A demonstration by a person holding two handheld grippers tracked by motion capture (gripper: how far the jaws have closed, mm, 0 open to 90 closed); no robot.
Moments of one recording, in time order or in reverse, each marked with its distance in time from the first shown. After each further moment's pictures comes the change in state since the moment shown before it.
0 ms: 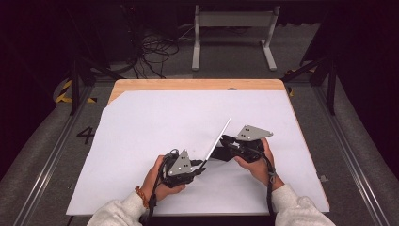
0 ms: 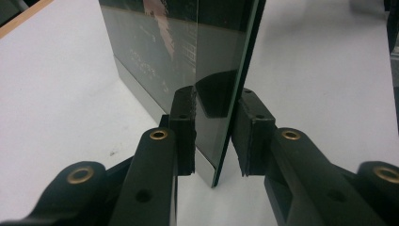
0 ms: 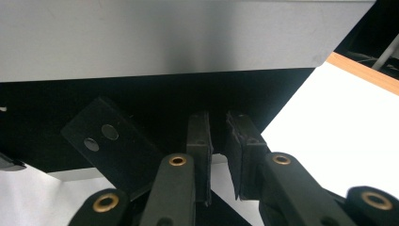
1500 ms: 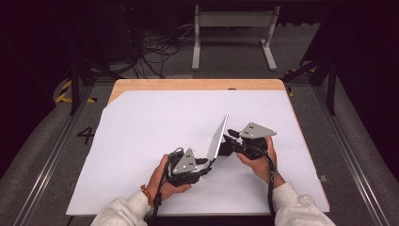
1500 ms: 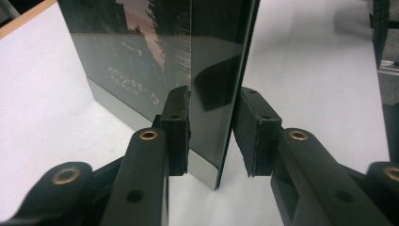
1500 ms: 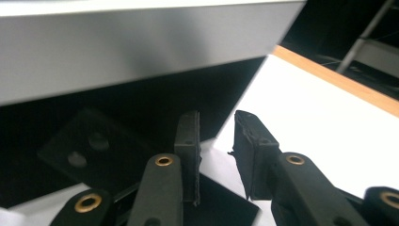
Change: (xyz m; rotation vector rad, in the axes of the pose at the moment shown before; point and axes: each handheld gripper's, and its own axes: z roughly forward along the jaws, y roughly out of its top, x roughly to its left) left arm -0.001 0.008 0.005 -0.039 -0.038 -0.006; right arm -0.008 0.000 -0.007 -0.009 -0.105 -0.008
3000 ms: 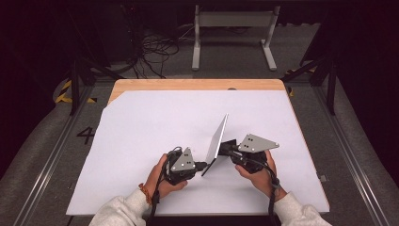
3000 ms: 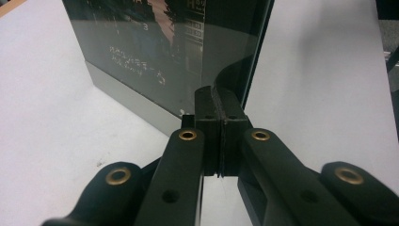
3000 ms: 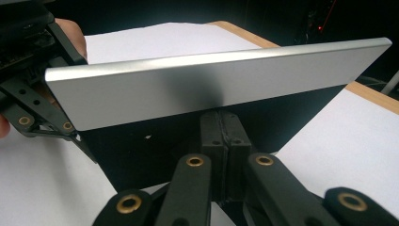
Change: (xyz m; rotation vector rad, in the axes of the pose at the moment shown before) left arm 0.008 -0.006 0.006 0.039 -0.015 -0.010; right arm 0.035 0.006 -0.023 -0.071 0.144 -0.017
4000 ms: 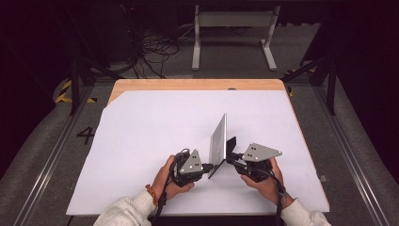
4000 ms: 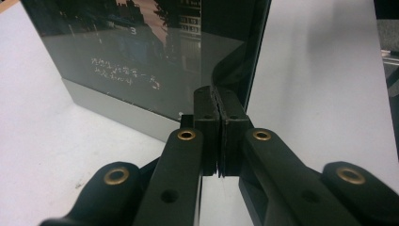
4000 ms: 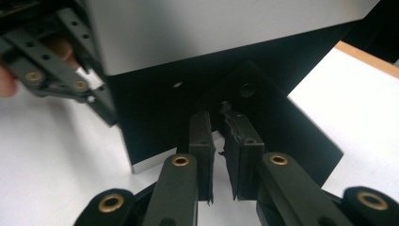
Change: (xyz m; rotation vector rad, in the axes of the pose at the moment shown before) left arm -0.011 0.010 0.016 0.008 -0.002 0.014; right arm 0.007 -0.023 -0.015 0.091 0.010 -0.016
